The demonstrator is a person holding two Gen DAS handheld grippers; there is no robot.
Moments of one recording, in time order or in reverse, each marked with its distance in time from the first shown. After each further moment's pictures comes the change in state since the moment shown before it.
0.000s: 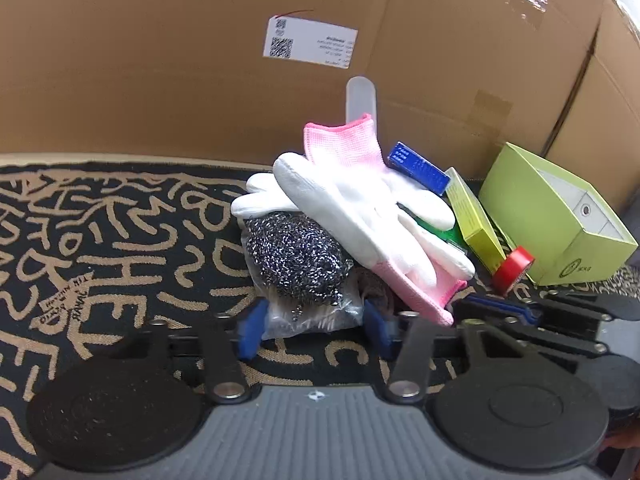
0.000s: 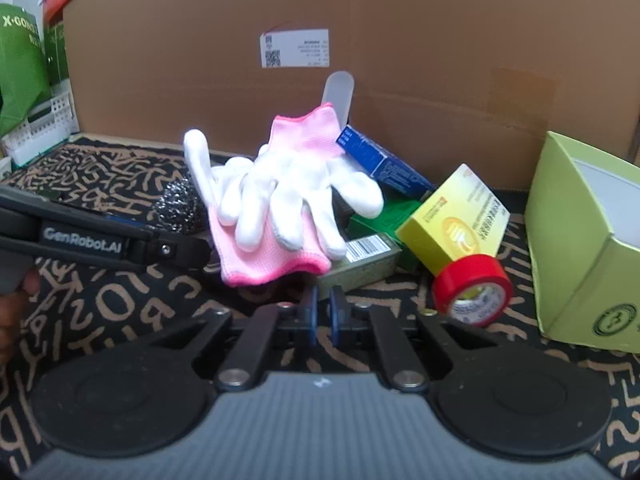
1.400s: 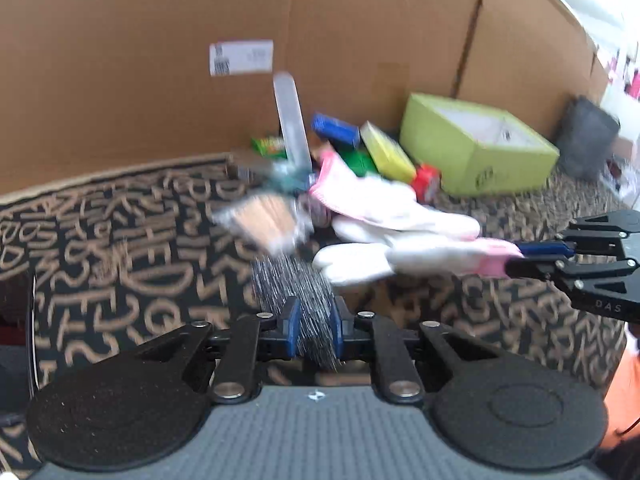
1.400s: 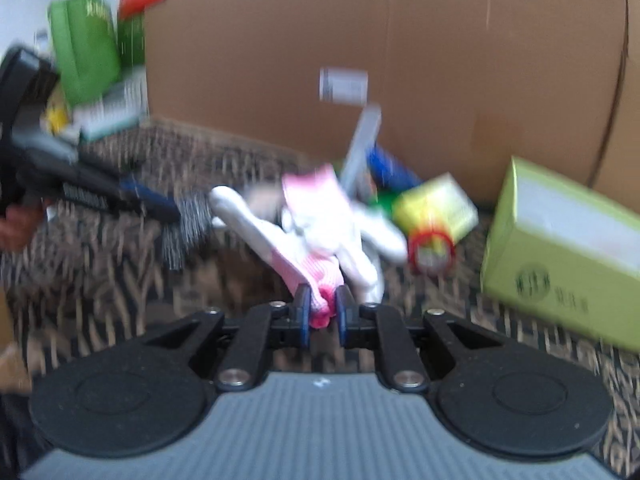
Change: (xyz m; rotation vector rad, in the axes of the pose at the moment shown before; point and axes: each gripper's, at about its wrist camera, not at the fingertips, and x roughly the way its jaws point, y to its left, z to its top) left arm -0.093 -0.009 -0.047 0.219 0.054 -0.099; right arm -0.127 -0.012 -0.046 -0.153 0.007 0.081
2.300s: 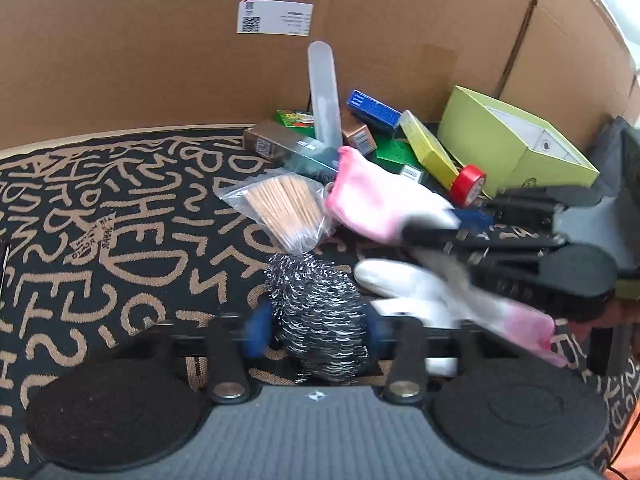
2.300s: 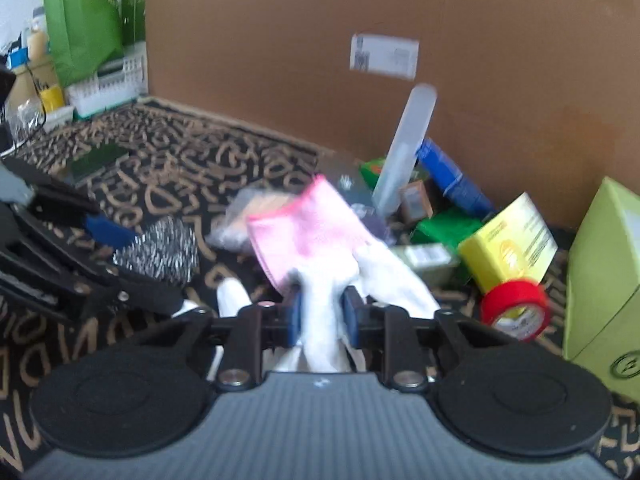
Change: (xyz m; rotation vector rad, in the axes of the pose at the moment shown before) left arm 0.044 0.016 0.014 -0.121 0.041 0.021; right arm 0.117 0.003 0.049 -0.057 -0.020 0.050
